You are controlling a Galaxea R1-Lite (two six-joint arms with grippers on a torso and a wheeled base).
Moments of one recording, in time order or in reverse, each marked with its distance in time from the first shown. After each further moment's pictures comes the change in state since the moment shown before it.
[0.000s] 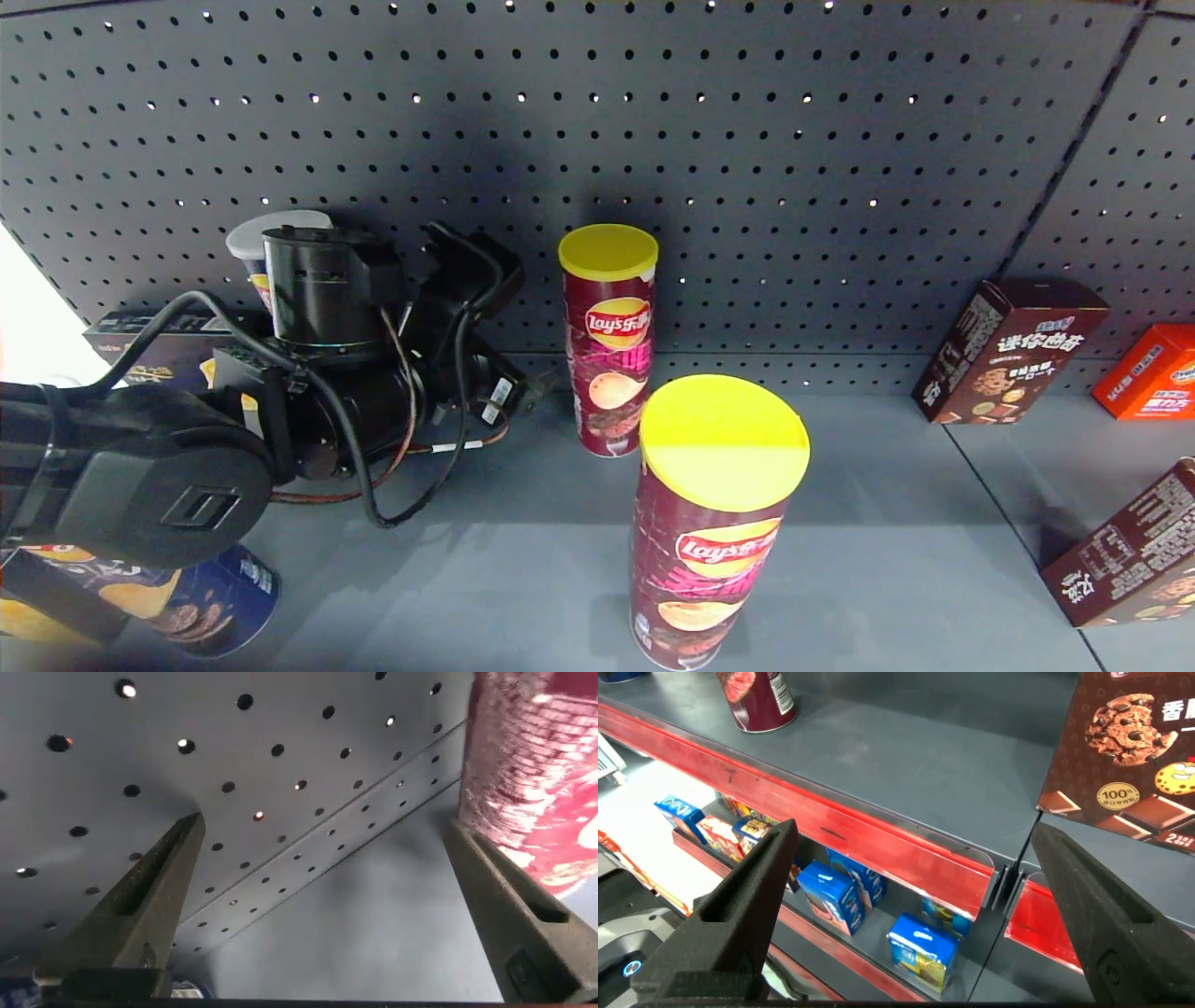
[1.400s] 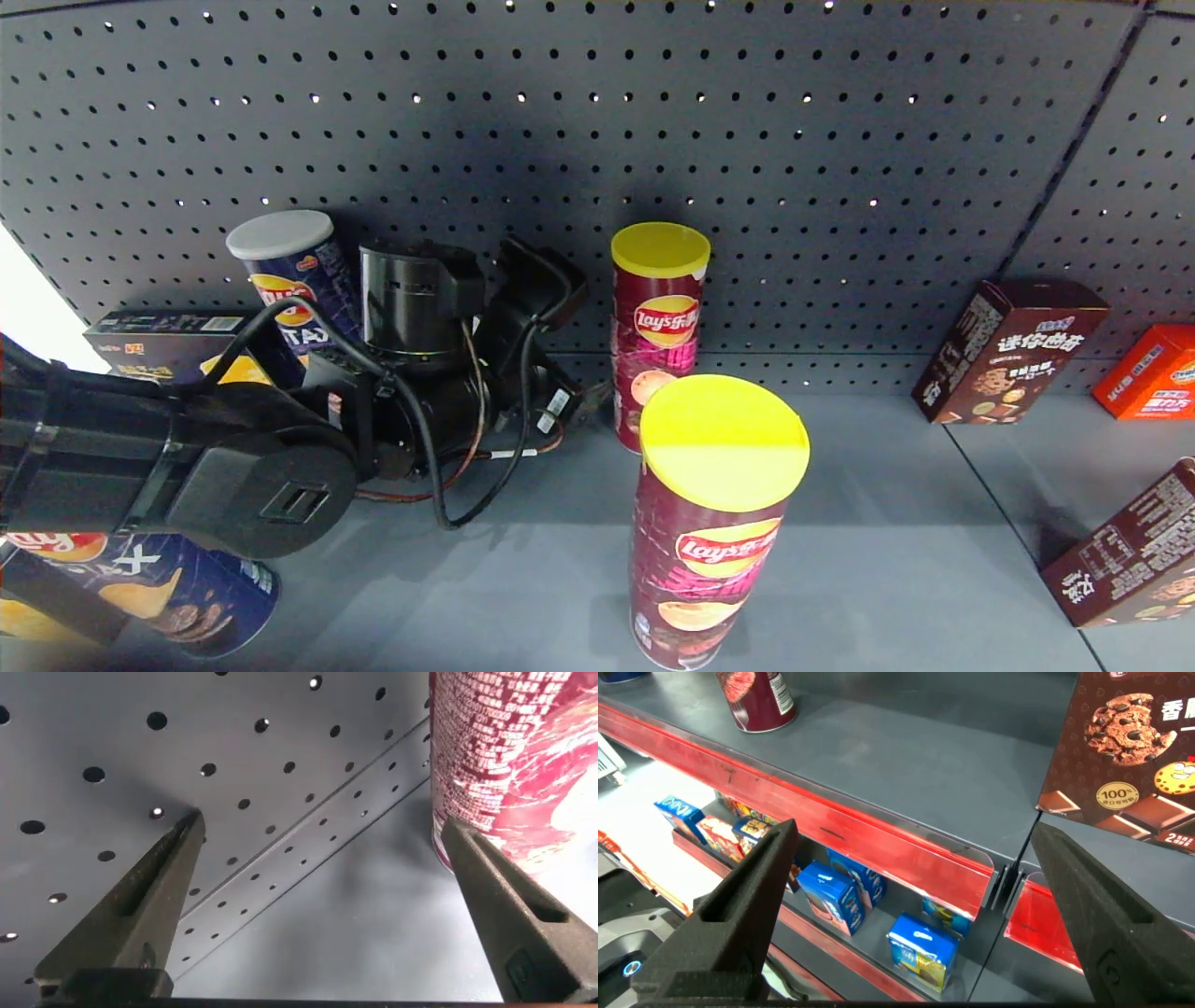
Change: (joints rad) left arm -0.082 0.090 -0.081 0.012 0.004 -0.009; right arm 0.000 0.000 0.000 0.000 0.000 0.000
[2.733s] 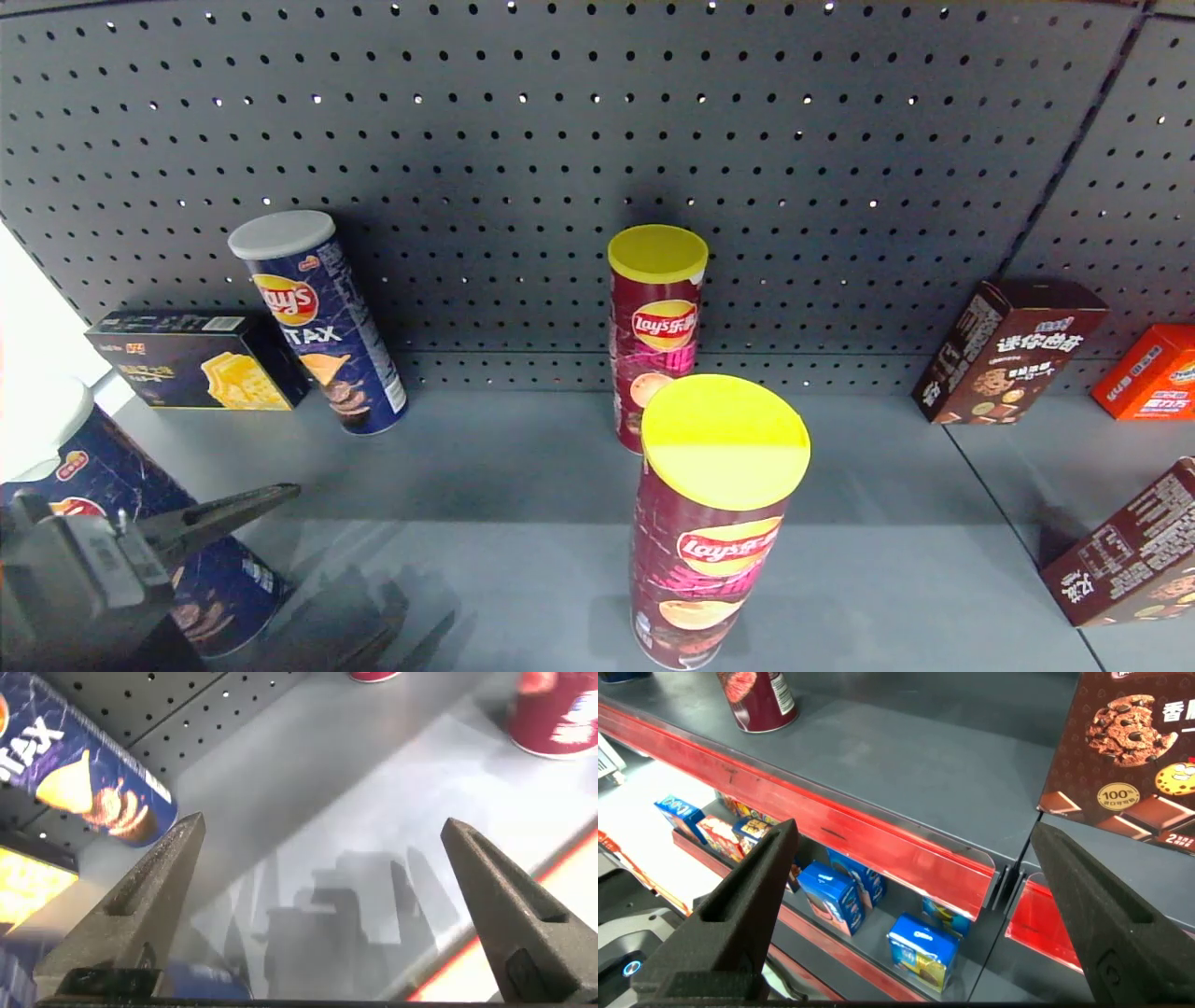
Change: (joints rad) left arm -0.081 -0.848 0.778 0.018 -0.010 -0.050; right arm 0.000 0.000 0.000 0.000 0.000 0.000
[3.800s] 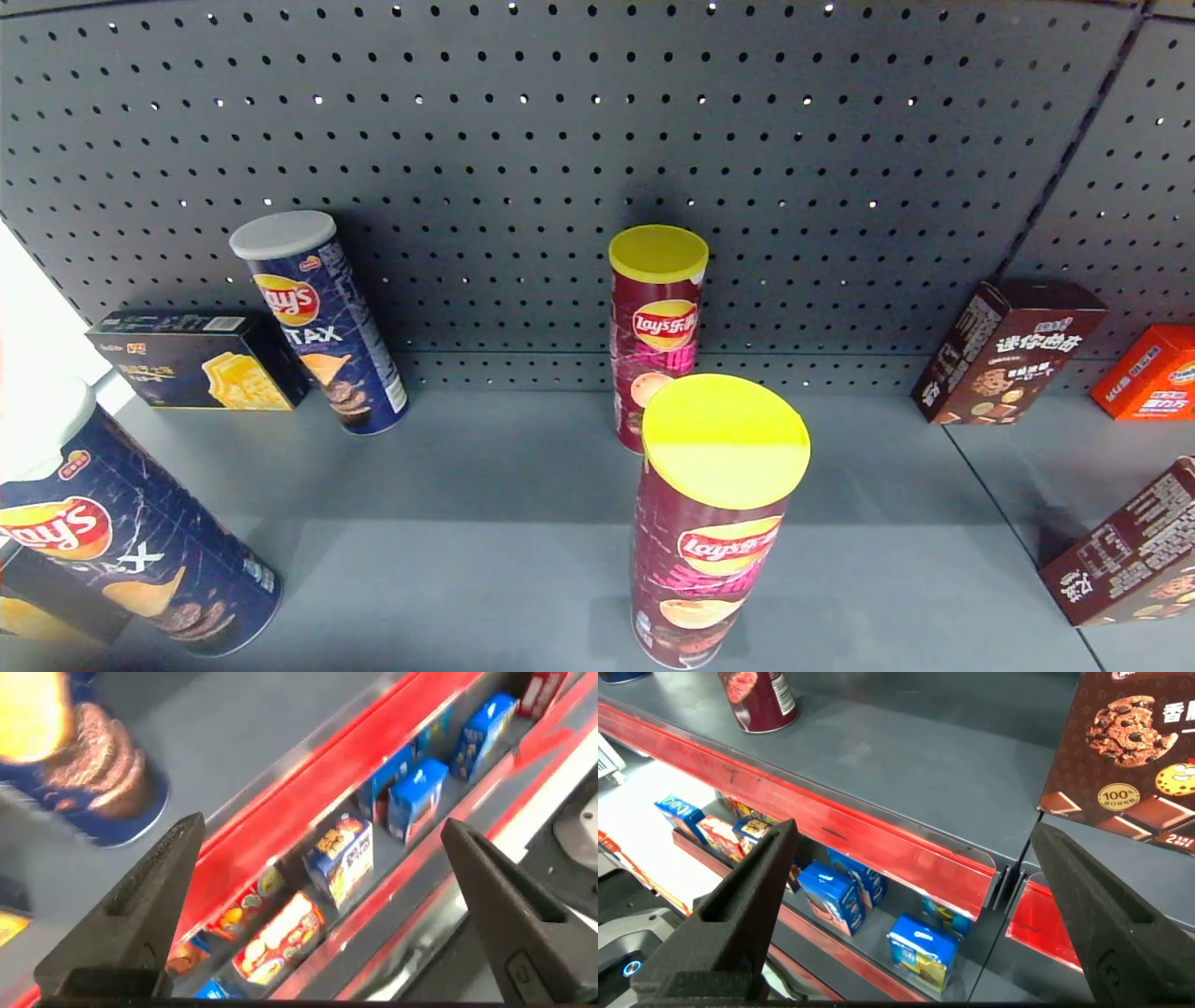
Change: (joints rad) left arm -0.139 -0.819 0.177 0.666 -0.001 -0.094; right arm 0.000 0.000 0.000 0.000 0.000 0.000
